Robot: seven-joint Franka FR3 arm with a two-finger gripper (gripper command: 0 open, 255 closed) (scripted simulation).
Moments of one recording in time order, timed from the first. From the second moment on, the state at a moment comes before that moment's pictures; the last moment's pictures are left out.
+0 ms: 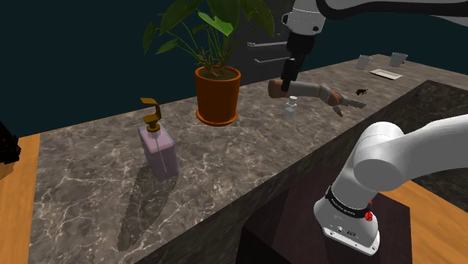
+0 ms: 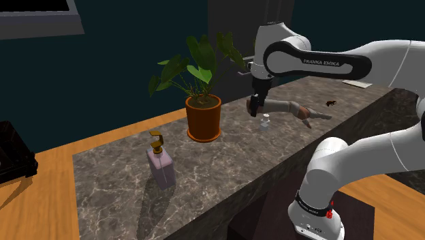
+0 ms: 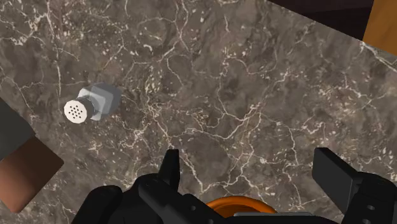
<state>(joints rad) -0.01 -0.81 -0.03 -2.41 -0.08 1.64 -0.15</state>
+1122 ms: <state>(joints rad) 0.03 -0.64 0.33 -2.39 0.10 1.88 0.34</state>
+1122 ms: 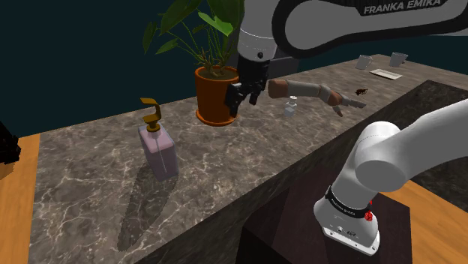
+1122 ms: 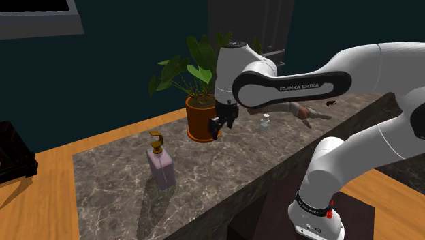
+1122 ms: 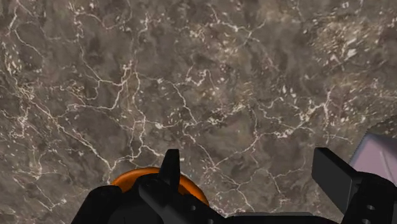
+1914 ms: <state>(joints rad) -0.04 -0.28 0.64 -2.13 0.00 2.05 0.80</state>
